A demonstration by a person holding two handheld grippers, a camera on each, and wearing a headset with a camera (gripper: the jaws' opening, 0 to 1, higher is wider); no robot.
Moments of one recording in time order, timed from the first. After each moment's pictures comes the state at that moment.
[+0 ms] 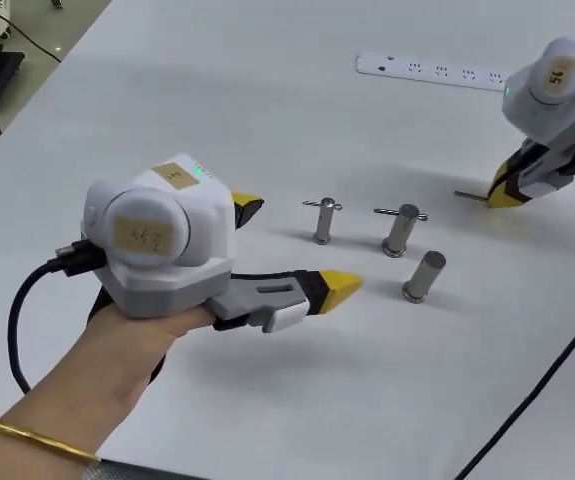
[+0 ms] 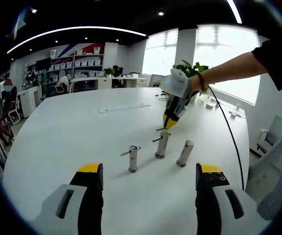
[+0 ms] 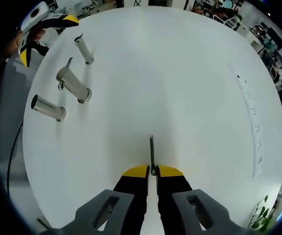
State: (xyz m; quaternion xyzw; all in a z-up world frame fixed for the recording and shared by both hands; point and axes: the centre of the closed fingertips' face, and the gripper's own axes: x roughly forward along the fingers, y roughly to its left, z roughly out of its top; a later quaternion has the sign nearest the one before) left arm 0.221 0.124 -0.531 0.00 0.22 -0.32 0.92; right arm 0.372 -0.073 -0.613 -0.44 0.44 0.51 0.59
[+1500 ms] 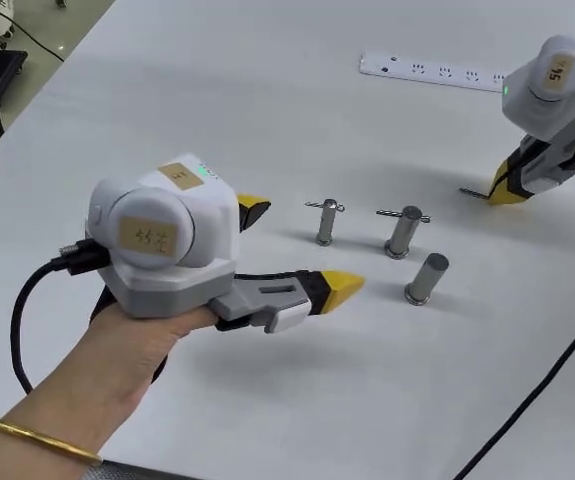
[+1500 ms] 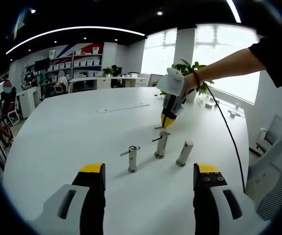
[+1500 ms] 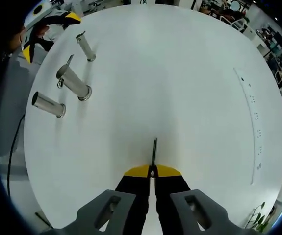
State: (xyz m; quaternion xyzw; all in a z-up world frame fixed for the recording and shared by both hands) left arm 0.220 0.123 -0.532 0.01 0.22 -0.32 0.92; right arm 0.374 -0.072 -0.615 -0.45 0.44 0.52 0.58
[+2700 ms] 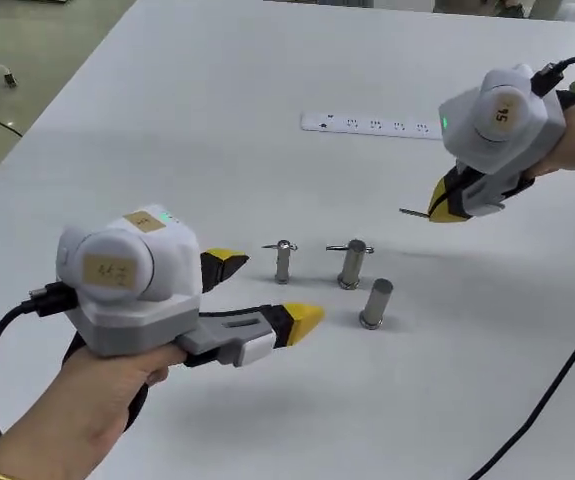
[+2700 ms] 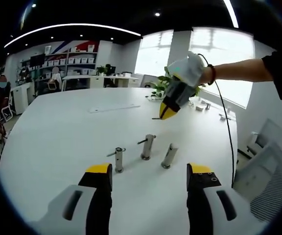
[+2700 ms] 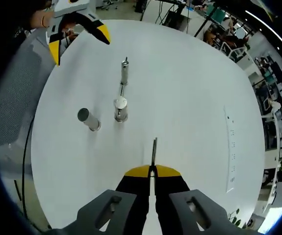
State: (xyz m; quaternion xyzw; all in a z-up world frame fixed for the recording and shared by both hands) left arm 0.204 0.108 -0.518 -0.02 0.22 -0.35 0.91; right arm 0.304 -0.037 -0.533 -0.51 0.32 0.53 0.60
